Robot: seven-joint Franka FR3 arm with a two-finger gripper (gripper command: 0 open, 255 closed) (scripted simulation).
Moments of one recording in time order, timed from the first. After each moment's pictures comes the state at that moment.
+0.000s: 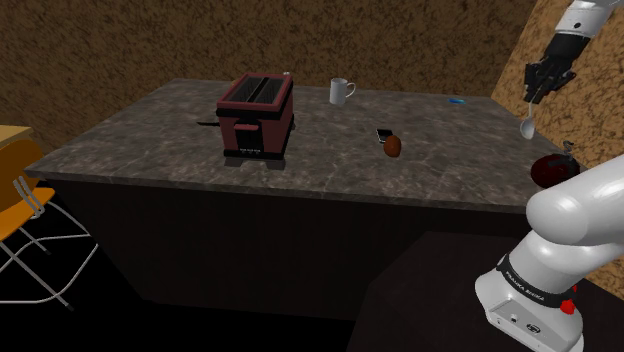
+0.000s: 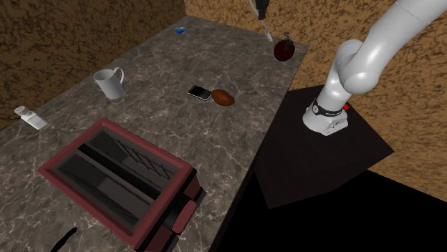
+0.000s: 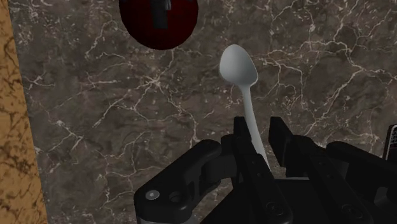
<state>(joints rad) -0.50 -0.29 -0.50 -2.02 -0.02 1.59 -0.23</state>
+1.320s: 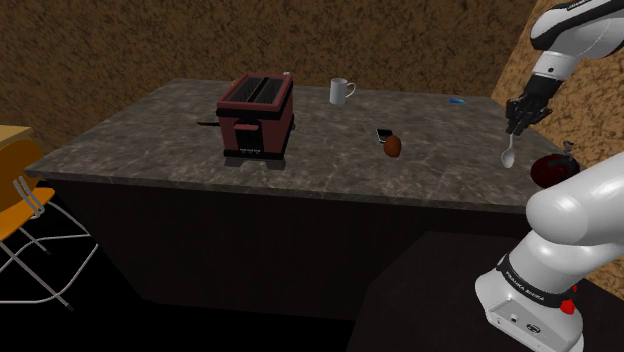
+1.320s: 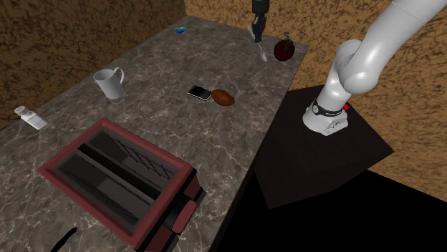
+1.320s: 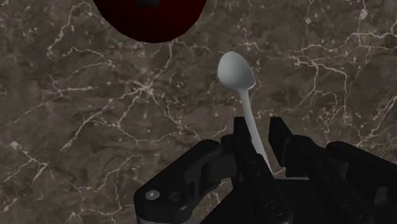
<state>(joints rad) -0.50 -0.24 -0.53 -2.25 -0.01 1.86 -0.26</state>
